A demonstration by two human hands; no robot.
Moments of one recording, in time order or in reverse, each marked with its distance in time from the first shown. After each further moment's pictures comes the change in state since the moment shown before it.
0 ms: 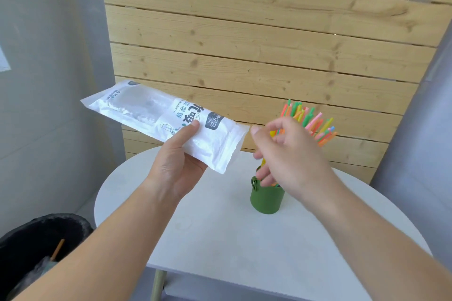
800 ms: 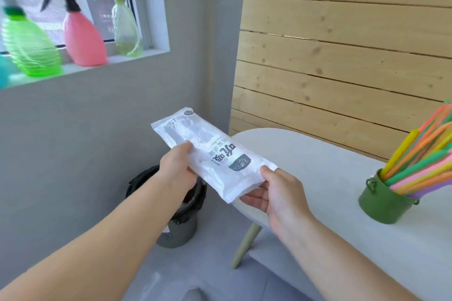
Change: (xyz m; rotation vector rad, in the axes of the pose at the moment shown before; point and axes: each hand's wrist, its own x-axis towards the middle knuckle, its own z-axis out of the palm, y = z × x) left_hand -0.115 0.112 -0.141 0.124 0.889 0.102; right_hand -0.072 0.009 0.194 0.725 -0.390 0.476
